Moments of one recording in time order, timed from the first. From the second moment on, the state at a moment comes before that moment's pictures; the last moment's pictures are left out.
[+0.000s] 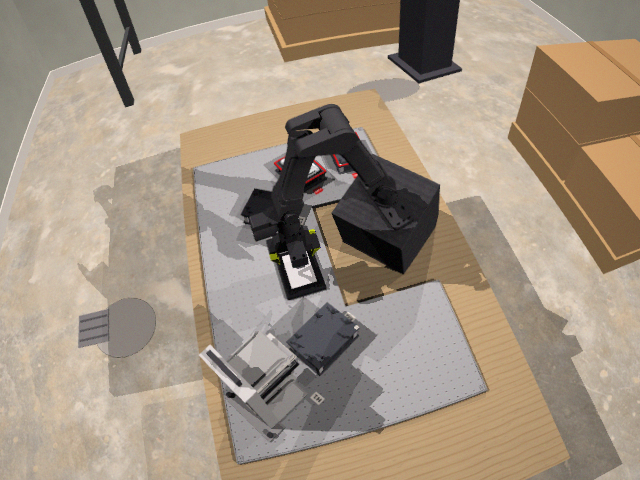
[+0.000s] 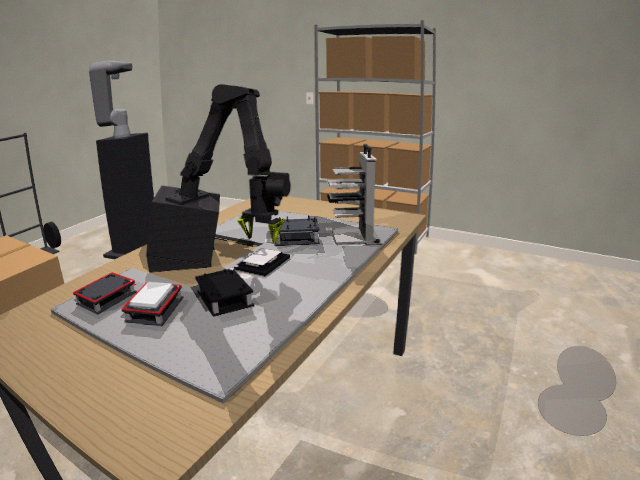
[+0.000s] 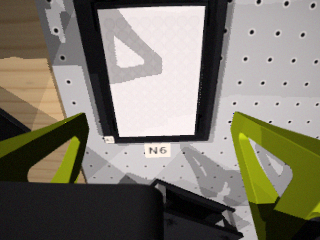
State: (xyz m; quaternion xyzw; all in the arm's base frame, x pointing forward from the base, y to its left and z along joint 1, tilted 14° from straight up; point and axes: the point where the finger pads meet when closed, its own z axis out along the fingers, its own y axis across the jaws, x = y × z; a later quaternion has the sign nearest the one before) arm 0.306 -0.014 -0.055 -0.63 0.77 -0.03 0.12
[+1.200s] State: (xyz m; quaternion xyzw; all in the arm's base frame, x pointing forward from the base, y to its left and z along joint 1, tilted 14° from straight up) arm 0.313 -0.008 -0.097 -0.64 0.76 -0.03 0.12
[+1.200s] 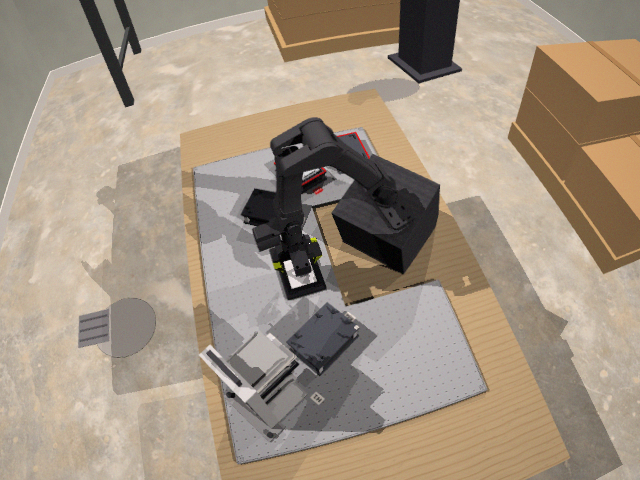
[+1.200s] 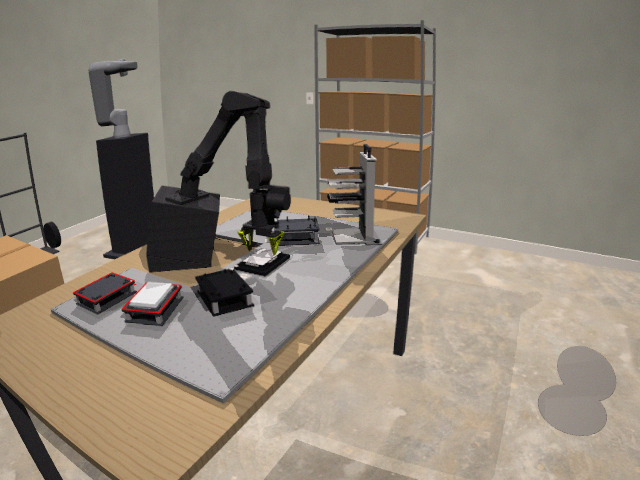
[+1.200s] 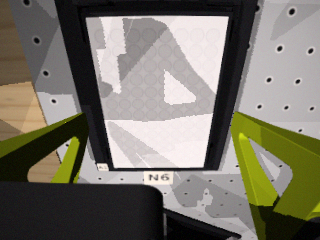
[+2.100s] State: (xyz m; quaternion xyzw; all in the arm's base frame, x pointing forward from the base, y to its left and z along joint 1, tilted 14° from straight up) arm 0.317 -0.006 -0.121 -0.64 0.76 -0.03 0.12
